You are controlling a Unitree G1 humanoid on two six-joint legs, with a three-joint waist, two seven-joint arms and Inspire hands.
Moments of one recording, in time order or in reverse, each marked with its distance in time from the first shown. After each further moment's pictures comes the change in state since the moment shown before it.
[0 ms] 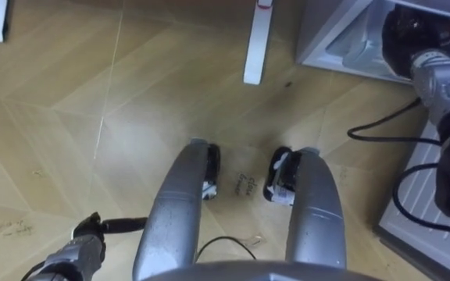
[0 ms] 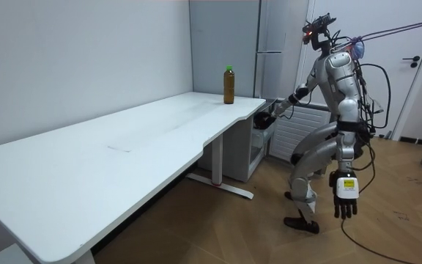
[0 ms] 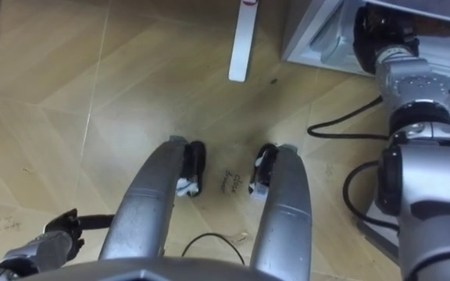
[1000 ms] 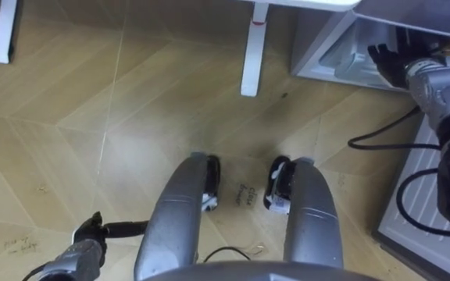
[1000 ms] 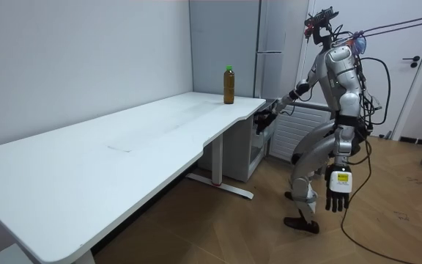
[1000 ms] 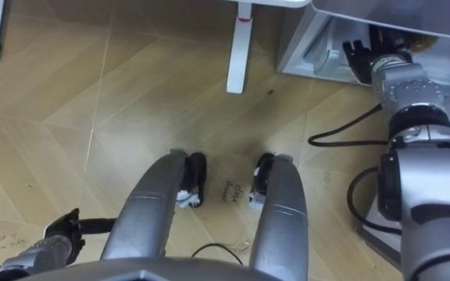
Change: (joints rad) left arm 0.069 0.027 -0.041 -0.098 -0.022 -0.019 0.000; right arm 0.016 -0.007 0.087 0.007 -0.001 0.033 -0.034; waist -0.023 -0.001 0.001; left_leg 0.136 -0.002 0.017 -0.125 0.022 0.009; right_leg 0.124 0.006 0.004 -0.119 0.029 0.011
